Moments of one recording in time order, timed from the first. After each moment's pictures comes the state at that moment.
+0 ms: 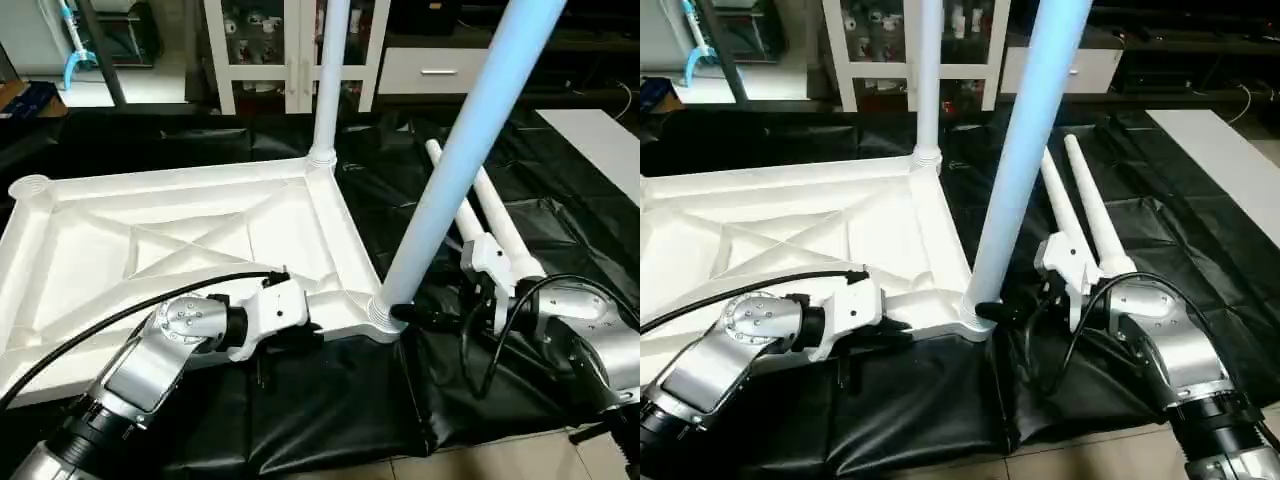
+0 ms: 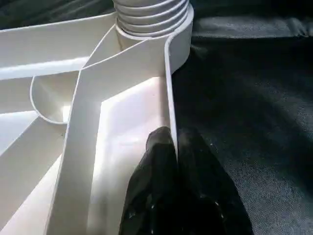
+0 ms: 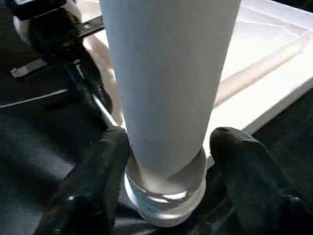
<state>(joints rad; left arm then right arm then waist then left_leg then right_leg) -0.32 0.51 -0.40 0.01 0.00 0.26 -1.03 -0.32 -0.60 0.16 0.19 0.38 0.20 1.13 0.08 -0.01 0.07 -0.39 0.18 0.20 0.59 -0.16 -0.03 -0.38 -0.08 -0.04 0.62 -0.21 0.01</state>
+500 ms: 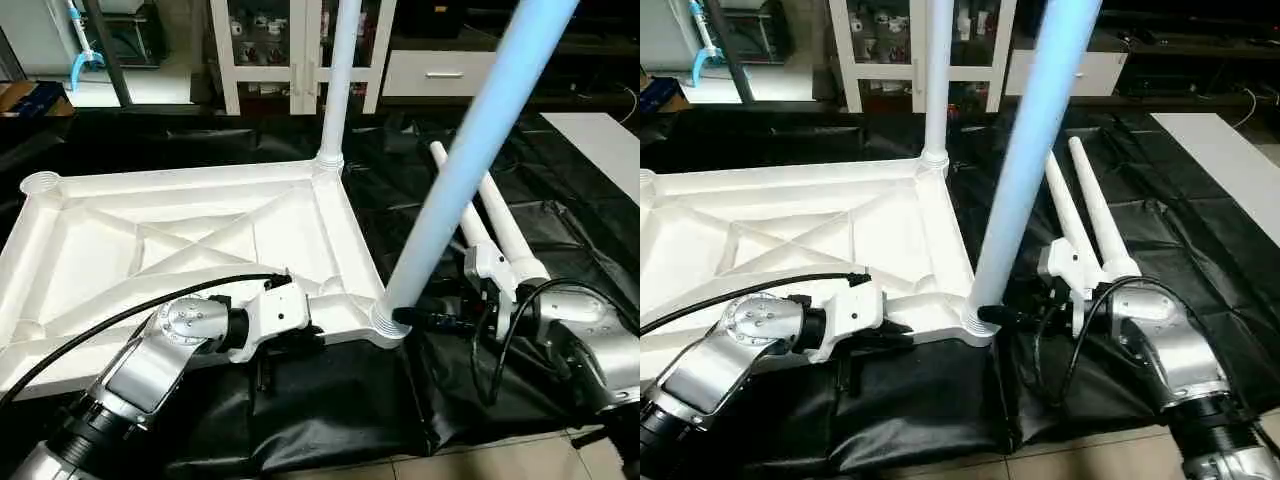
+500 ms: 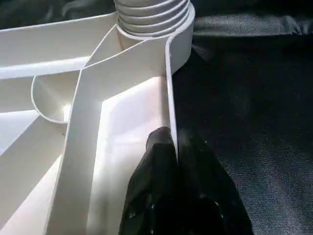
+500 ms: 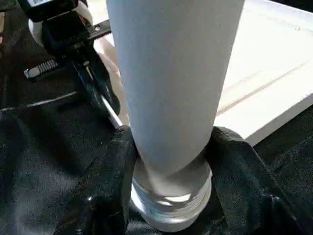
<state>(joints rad) -0.32 0.51 -0.40 0.01 0.00 0.26 -1.03 -0.32 -0.57 0.15 0.25 0.38 0.16 1.17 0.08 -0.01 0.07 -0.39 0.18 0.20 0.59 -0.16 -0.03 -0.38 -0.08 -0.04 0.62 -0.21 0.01</state>
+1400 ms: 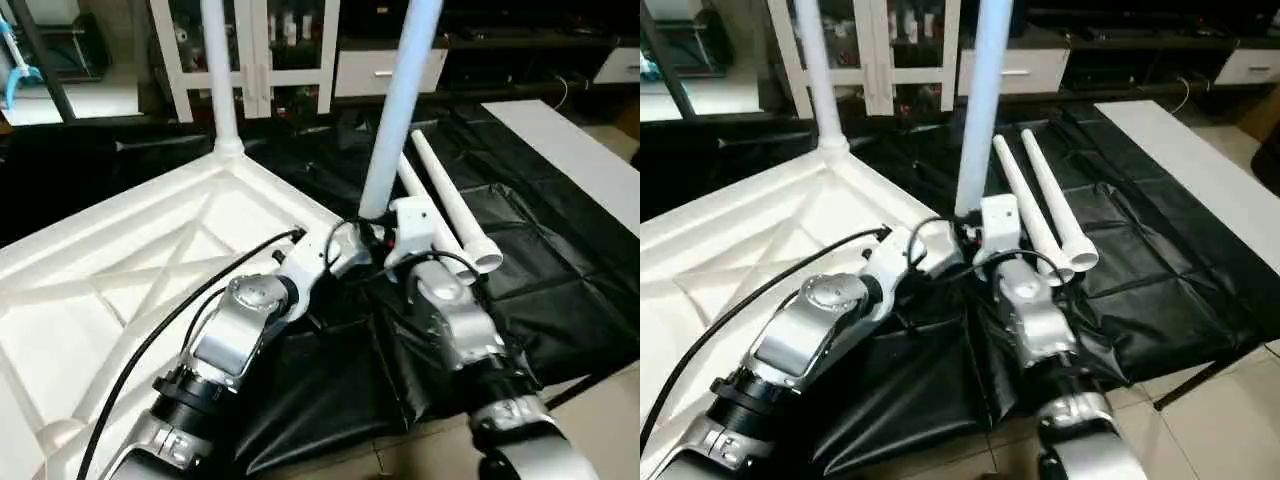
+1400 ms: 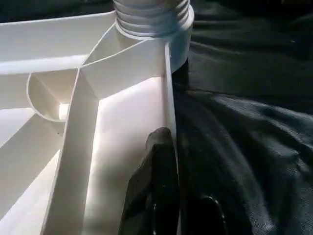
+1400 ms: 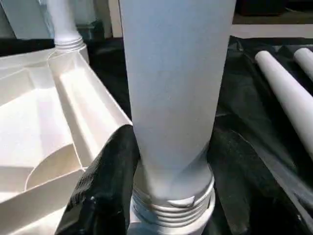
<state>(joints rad) -0.48 0.13 -0.30 0.15 0.13 0.69 -0.52 -0.58 -0.02 0.05 0.65 0.15 0.03 0.18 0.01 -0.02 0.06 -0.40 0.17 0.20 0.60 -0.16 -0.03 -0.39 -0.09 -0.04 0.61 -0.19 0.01</state>
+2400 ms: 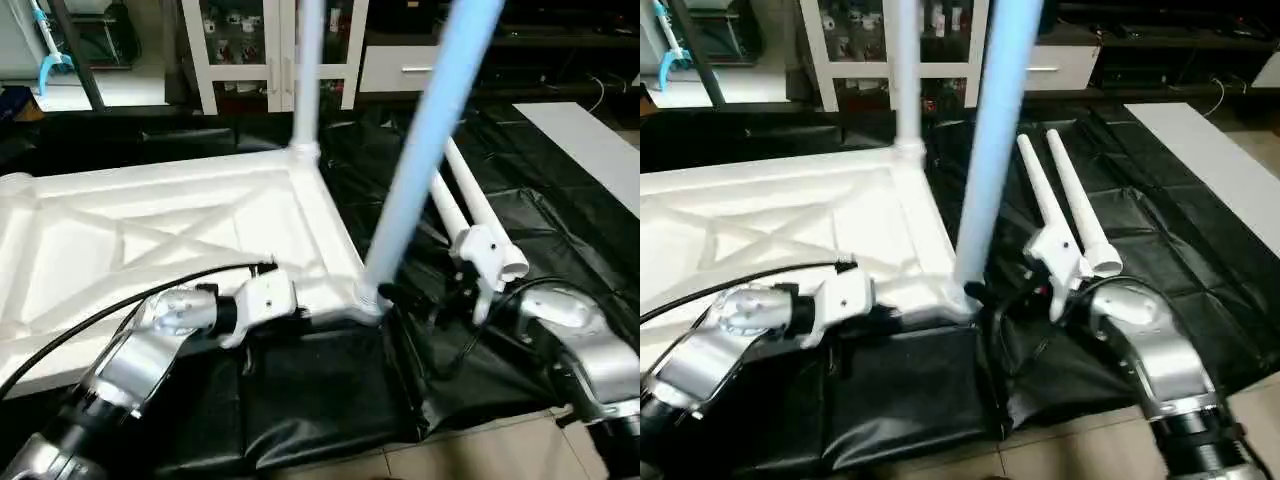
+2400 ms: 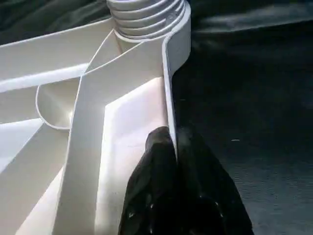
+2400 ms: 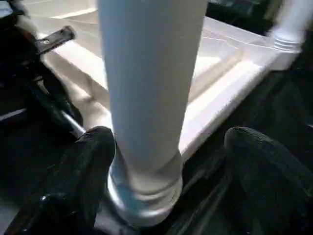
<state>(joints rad) -0.34 0.53 -0.37 0.09 0.02 0.13 -1.03 -0.27 -0.53 0.12 0.06 0.34 0.26 0.93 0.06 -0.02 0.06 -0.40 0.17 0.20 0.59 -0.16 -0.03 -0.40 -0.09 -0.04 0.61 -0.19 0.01</state>
